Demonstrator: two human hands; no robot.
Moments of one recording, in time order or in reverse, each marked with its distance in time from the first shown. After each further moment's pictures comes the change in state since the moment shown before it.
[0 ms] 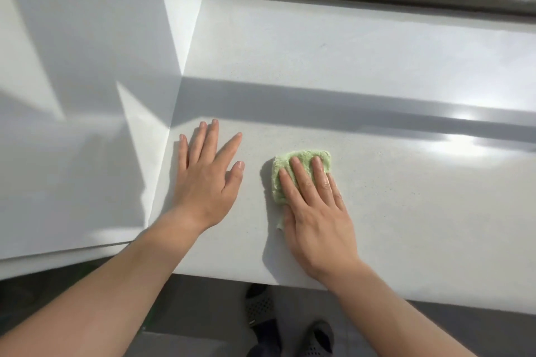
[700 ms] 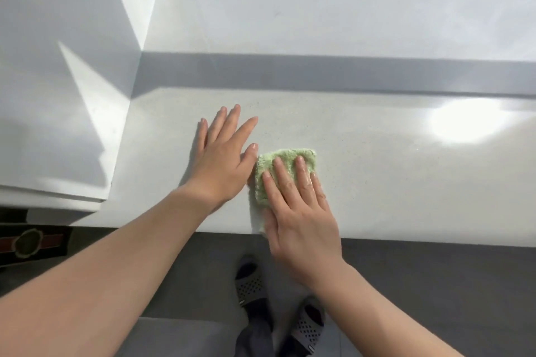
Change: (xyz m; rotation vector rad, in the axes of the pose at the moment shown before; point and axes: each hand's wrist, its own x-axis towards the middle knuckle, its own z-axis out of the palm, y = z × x) left_hand -0.027 0.093 0.025 0.025 -0.080 0.102; right_hand -0.088 0.015 0.008 0.057 0.098 -0.009
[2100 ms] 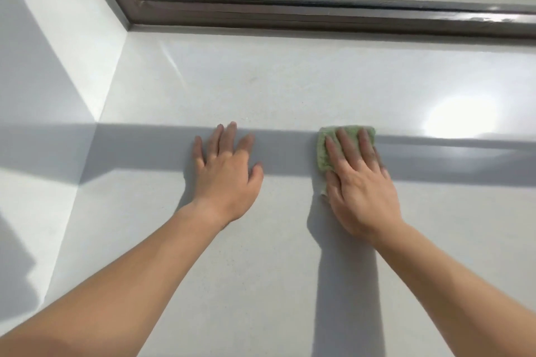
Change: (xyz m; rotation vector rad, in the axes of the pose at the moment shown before) left_hand 0.142 0.043 -0.007 0.036 0.007 -0.092; right_hand 0.160 0.188 -0.055 -0.078 -0.093 0.209
